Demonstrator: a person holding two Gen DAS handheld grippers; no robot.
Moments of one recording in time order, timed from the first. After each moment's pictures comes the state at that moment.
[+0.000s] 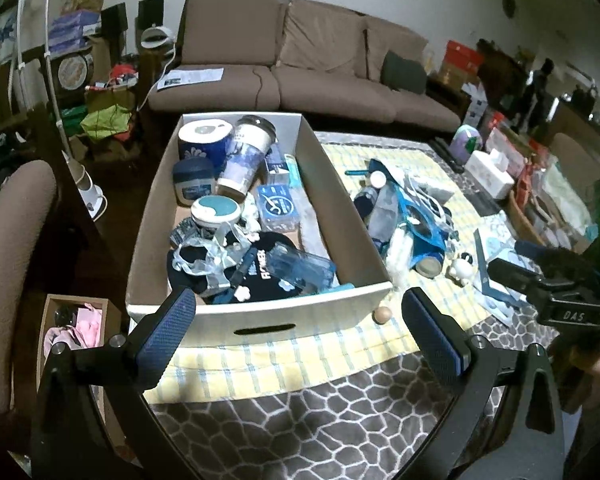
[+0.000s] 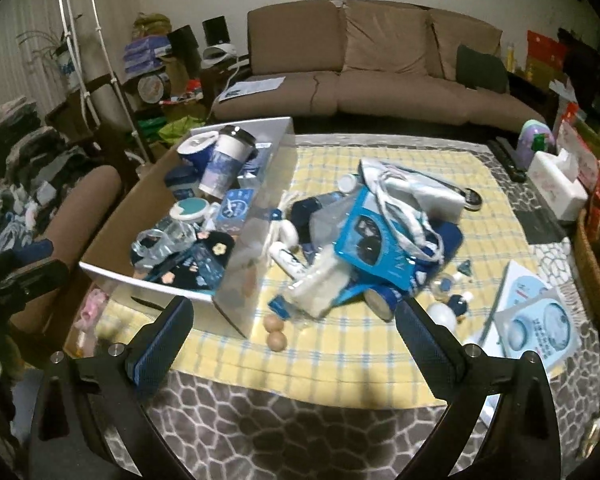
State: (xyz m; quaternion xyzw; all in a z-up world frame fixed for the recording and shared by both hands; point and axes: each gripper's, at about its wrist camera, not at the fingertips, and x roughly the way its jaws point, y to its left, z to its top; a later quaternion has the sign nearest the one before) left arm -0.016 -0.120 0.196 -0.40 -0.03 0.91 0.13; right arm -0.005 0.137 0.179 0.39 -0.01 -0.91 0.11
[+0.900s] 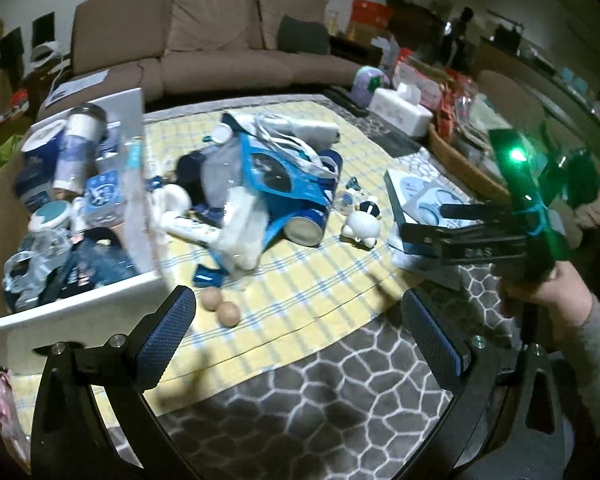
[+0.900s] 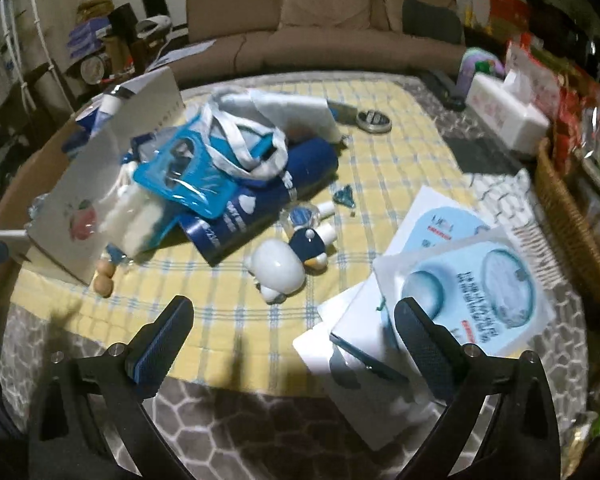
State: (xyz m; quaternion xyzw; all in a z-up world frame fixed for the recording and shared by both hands) left arm -0.014 0.054 0.129 -0.41 0.03 0.87 0.27; right arm -0.030 0.294 0.082 0.45 -0.03 -0.89 0.04
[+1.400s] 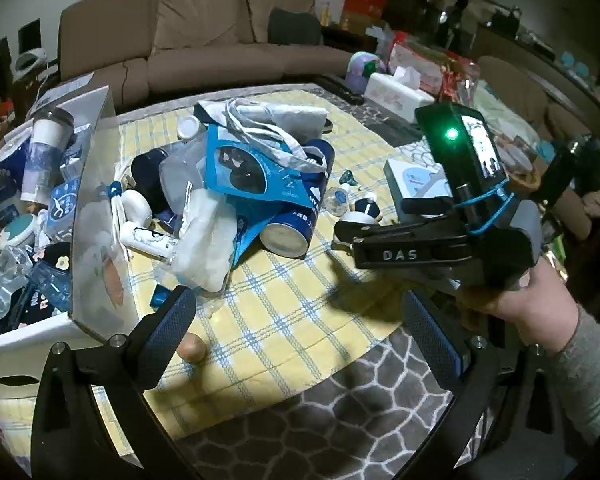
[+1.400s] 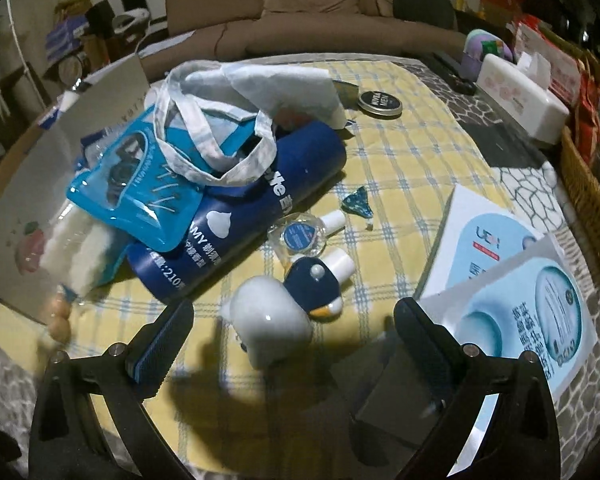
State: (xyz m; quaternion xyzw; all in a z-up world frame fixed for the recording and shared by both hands) left arm -0.038 0.096 0.100 -0.41 0.04 0.87 0.28; right arm -0.083 0.280 0.041 0.46 -0.02 -0.89 0.01
